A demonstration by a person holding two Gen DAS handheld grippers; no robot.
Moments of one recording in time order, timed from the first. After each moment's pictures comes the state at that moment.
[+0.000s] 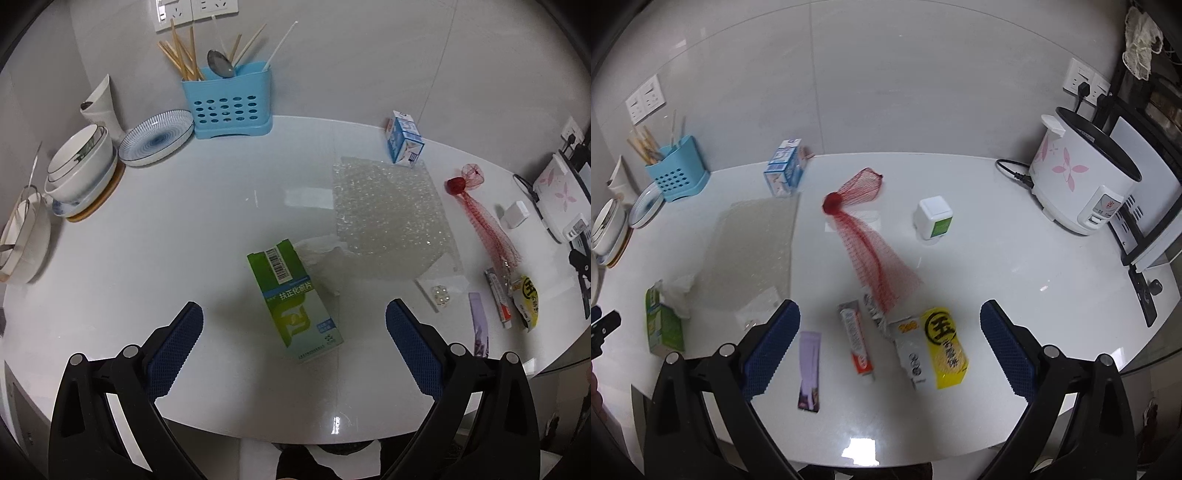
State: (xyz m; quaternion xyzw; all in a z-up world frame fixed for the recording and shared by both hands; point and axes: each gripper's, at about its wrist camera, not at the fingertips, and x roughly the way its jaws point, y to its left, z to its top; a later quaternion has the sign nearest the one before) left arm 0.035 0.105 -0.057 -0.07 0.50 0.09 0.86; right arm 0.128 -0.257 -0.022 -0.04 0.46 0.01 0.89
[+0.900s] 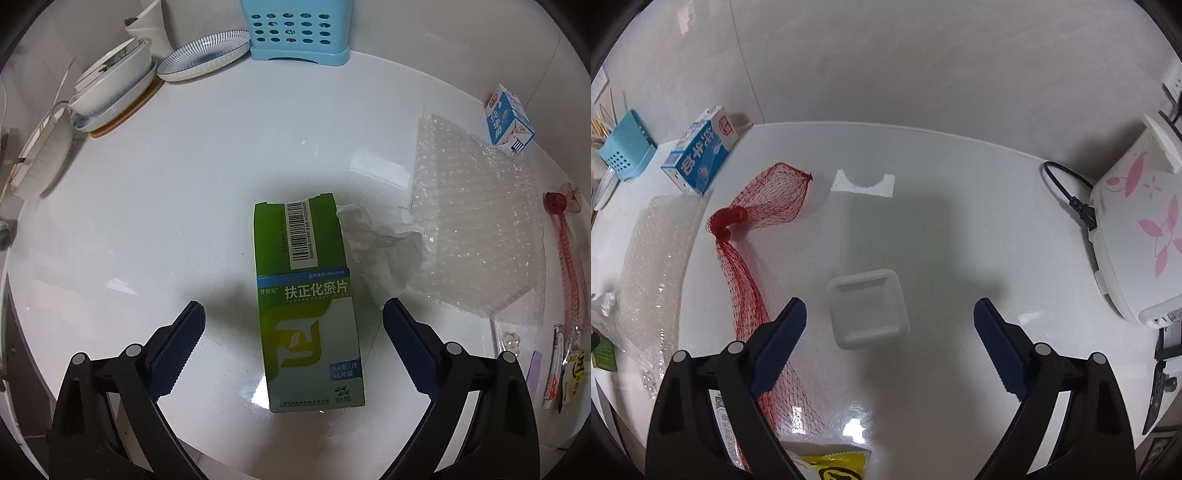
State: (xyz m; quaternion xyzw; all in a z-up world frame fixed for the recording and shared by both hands) left arm 0.081 0.107 -0.149 -0.13 0.56 0.24 0.78; right arm 0.320 -0.316 -0.120 -0.10 0.54 0.08 0.83
